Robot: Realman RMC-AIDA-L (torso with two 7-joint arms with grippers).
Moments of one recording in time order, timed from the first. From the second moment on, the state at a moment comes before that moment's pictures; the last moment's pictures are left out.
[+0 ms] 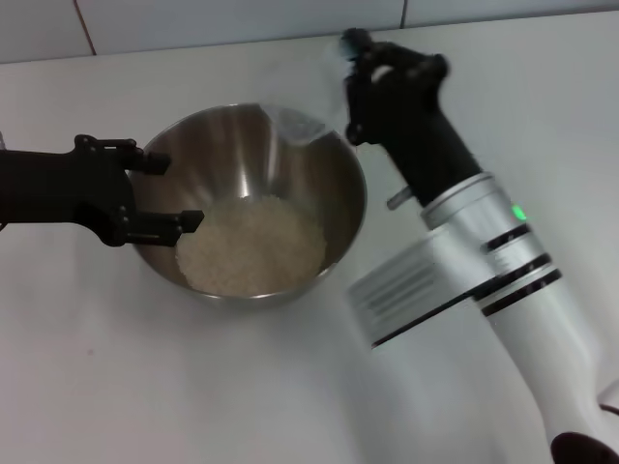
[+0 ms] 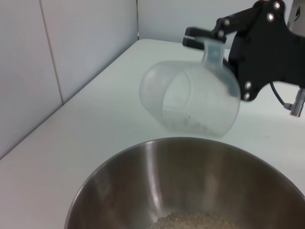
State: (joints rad) left arm -0.42 -2.07 1.13 1.31 2.08 1.50 -1.78; right arm 0.47 2.09 0.31 0.69 -1.83 -1.30 -1.34
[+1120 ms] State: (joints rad) left arm -0.41 -2.07 1.13 1.25 2.07 1.45 -1.76; right arm 0.58 2.09 0.40 0.25 -1.85 -0.84 -0.10
